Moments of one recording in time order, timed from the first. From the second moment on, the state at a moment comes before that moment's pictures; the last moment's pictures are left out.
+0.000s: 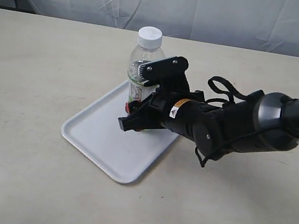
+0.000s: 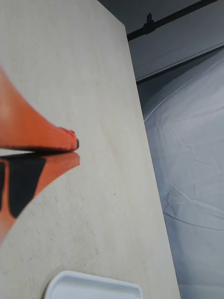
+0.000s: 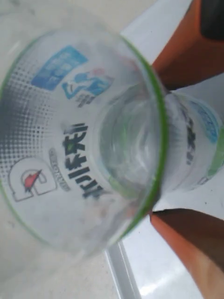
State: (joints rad) left arm -0.04 0.00 0.00 0.05 0.25 0.12; right arm 0.85 1.92 -0.86 0.17 -0.37 -0.13
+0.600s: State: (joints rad) left arm -0.04 0.00 0.00 0.05 0.25 0.12; right arm 0.85 1.83 -0.86 0.15 0.01 -0.13
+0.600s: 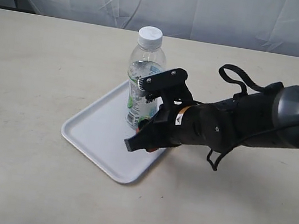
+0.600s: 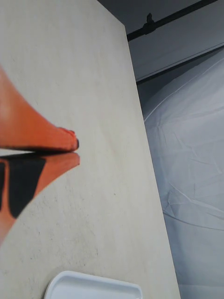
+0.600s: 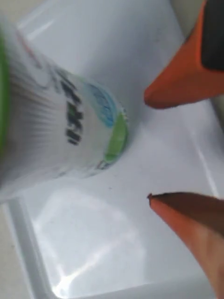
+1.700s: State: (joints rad) left arm -0.04 0.00 0.00 0.05 0.25 0.12; right arm 0.85 1.02 -0.66 -0.81 1.00 1.12
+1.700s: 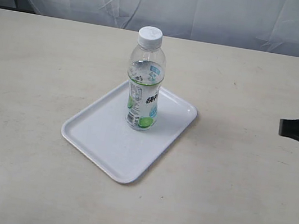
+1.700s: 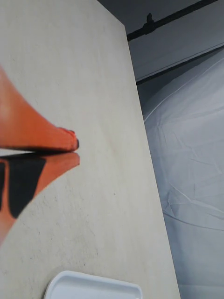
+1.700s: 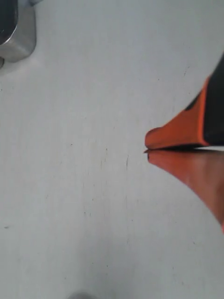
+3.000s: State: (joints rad) left arm -0.04 0.00 0.00 0.05 0.25 0.12; right arm 0.07 0.15 -0.08 -0.33 0.42 1.11
